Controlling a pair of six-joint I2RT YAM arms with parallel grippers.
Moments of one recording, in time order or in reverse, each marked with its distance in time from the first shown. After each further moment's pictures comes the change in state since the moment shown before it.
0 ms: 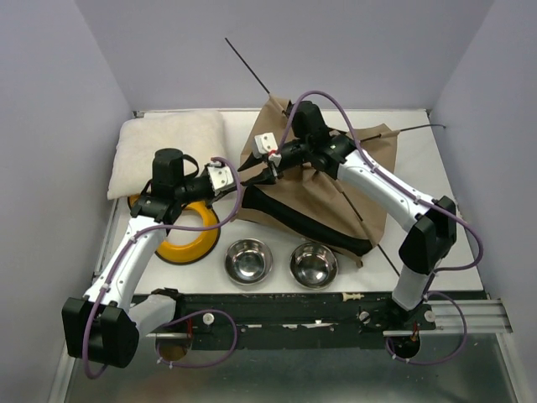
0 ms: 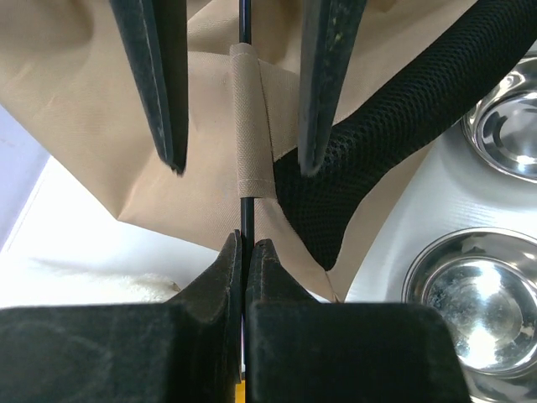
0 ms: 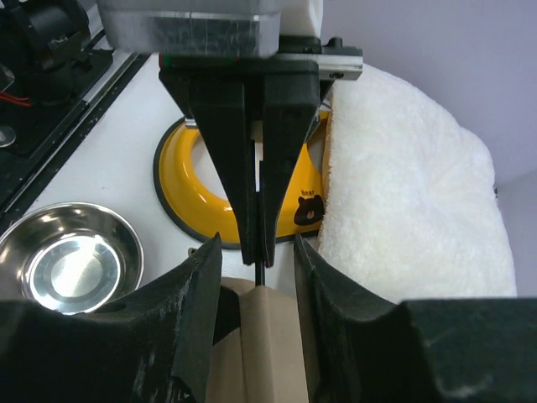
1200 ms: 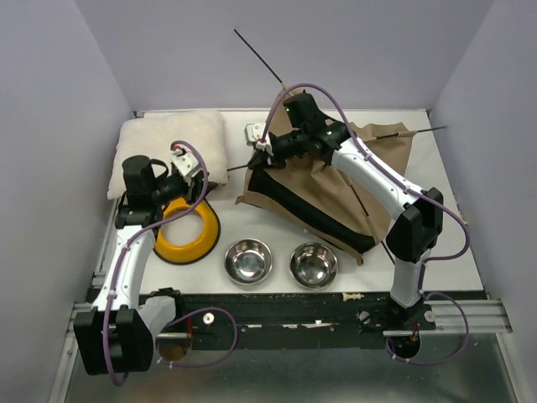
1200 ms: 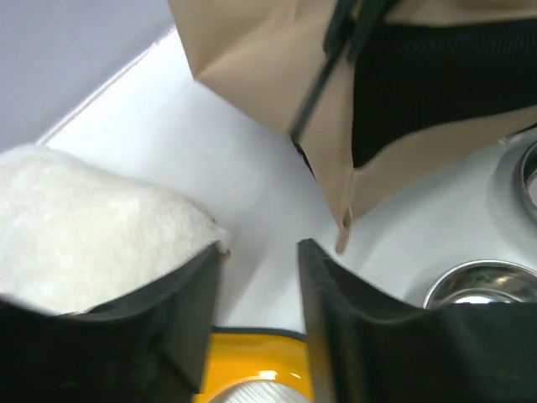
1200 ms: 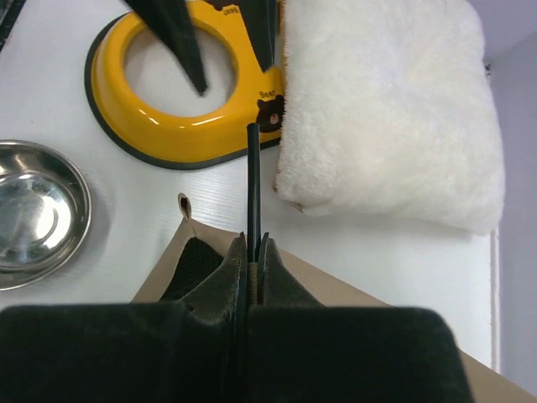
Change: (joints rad) left arm 0.224 -0.026 -0.080 0.203 0.058 -0.284; right arm -0.020 0.130 0.190 -0.226 0.235 -0.058
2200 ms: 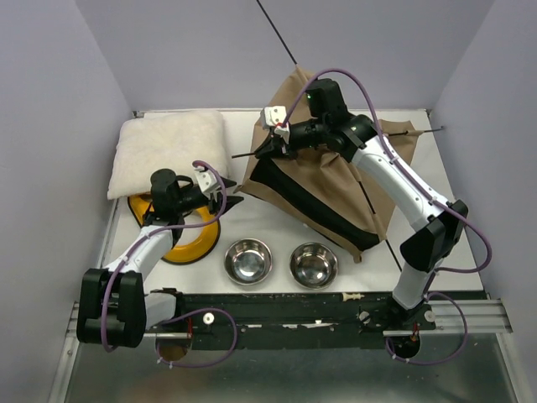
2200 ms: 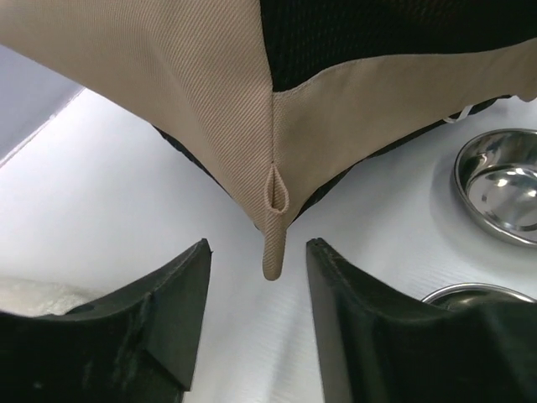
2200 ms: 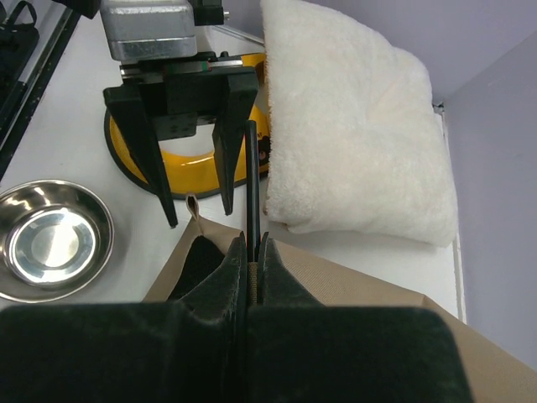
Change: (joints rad) left arm -0.115 0.129 -0.268 0.591 0.111 -0.162; right arm -0.048 -0.120 0.040 -0.014 -0.065 0.094
